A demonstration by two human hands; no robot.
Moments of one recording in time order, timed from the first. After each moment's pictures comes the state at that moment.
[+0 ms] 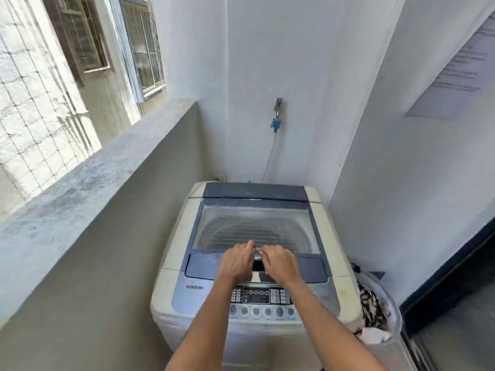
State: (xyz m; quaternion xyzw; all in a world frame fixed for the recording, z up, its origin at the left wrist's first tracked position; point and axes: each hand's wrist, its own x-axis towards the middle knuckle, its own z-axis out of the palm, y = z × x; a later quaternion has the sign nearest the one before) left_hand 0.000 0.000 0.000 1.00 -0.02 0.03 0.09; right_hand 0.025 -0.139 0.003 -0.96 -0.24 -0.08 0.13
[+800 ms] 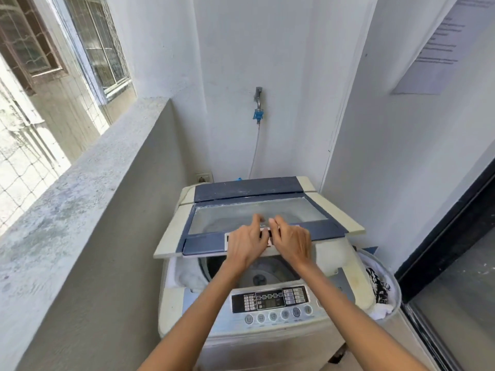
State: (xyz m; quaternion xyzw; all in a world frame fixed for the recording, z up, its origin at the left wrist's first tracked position) left_hand 0.030 0.006 0.064 0.97 -0.06 0.13 0.21; right_hand 0.046 -0.122 0.050 -0.94 -0.13 -0.27 0.15
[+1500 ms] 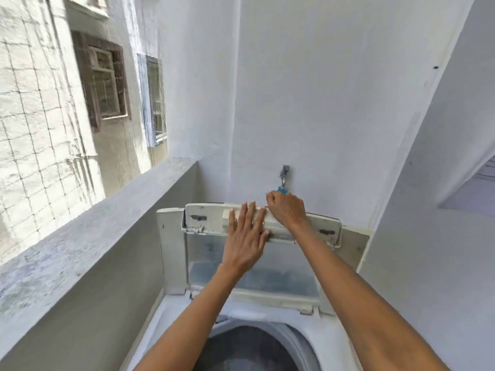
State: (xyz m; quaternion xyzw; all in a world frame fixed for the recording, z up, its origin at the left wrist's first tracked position) left_hand 0.252 0.041 0.158 0.95 0.01 0.30 0.04; right_hand 0.336 -0.063 0.239 -0.94 -0.21 -0.22 0.14
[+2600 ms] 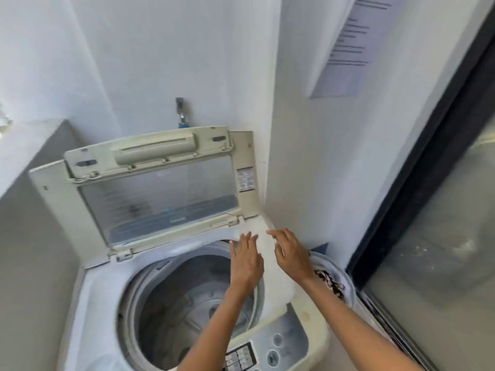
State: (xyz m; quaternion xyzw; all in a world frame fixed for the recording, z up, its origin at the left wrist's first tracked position) left_hand 0.141 -0.149 -0.004 0.97 -0.13 0.02 0.22; right_hand 0.134 -0.290 -0.002 -0.93 -0.09 -0.22 0.27
